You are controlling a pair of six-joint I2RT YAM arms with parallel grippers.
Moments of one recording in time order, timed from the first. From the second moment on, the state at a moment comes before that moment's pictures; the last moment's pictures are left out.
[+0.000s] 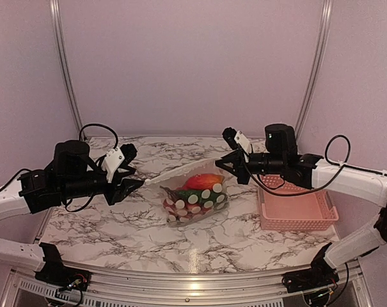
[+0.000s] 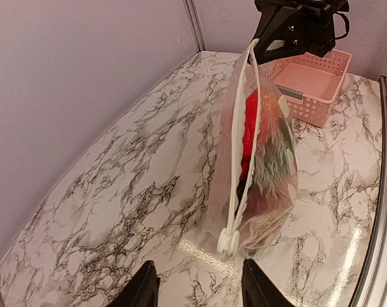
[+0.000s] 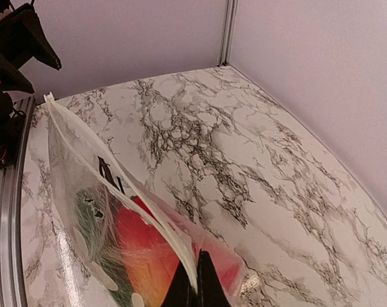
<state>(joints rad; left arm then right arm) -0.88 0.92 0.77 -0.23 -0.03 0.26 0.65 1.33 0.94 0.01 -0.45 -0.22</state>
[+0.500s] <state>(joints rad) -0.88 1.18 1.15 -0.37 0.05 0.16 0.75 1.38 0.97 -0.02 -0.51 -0.26</state>
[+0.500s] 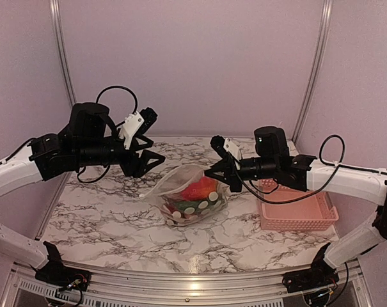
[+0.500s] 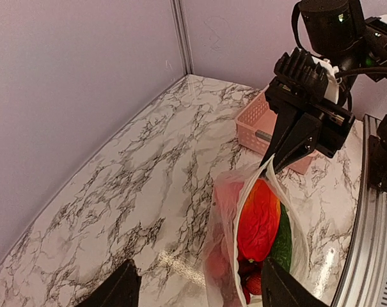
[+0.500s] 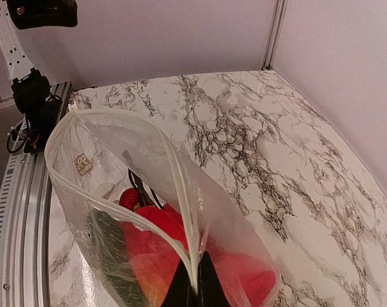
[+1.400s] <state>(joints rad) -0.88 1.48 1.33 -0.51 0.21 0.05 0.75 1.38 0.97 0.00 -0.47 -0.26</state>
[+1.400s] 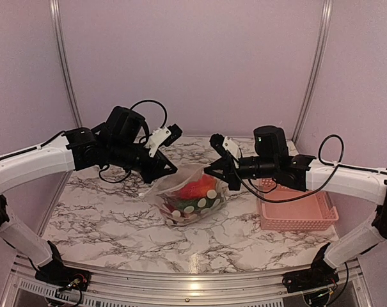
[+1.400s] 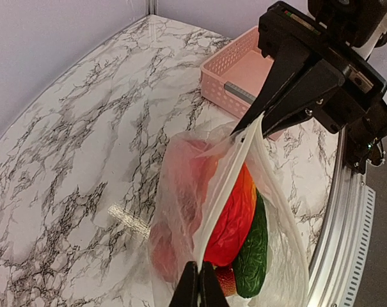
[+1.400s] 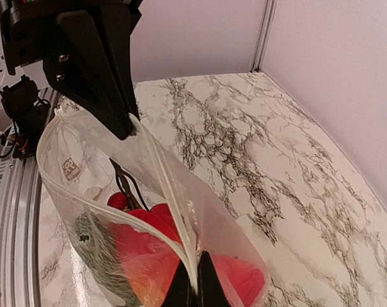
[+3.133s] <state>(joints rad) -0.81 1.45 0.86 0.07 0.07 -0.56 0.70 1.71 1.24 0.20 -0.56 0.11</state>
